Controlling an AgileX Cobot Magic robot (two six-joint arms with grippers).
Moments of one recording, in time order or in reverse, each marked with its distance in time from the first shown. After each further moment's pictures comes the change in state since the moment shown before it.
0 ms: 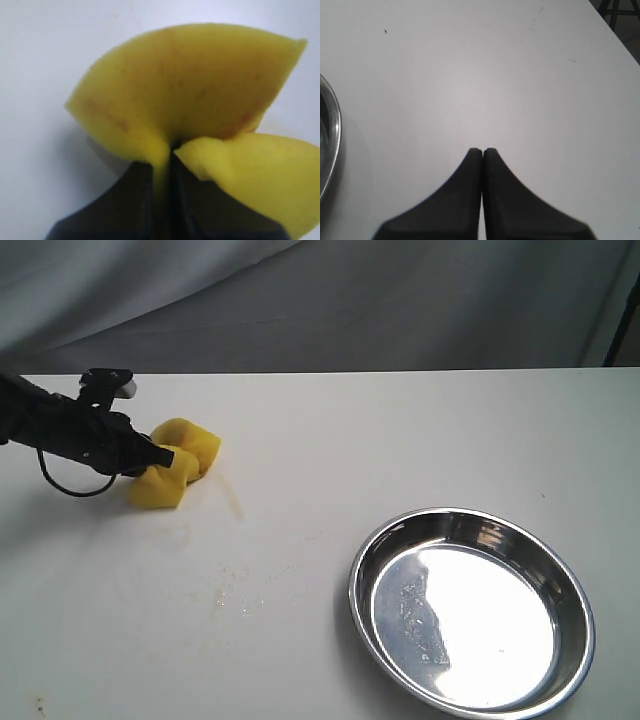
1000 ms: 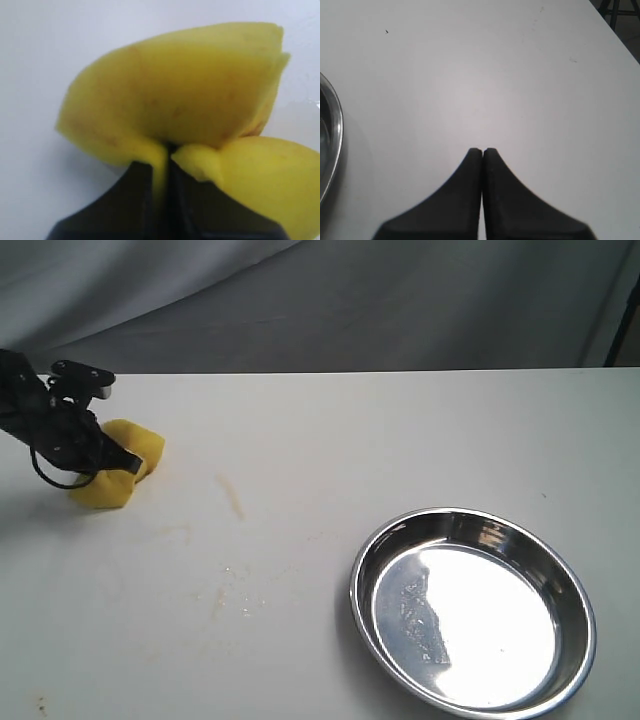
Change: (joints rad) left arm -0.040 -0.031 -0.010 0.728 -0.086 -0.623; right arm 0.000 0.000 0.000 0.000 0.000 0.000
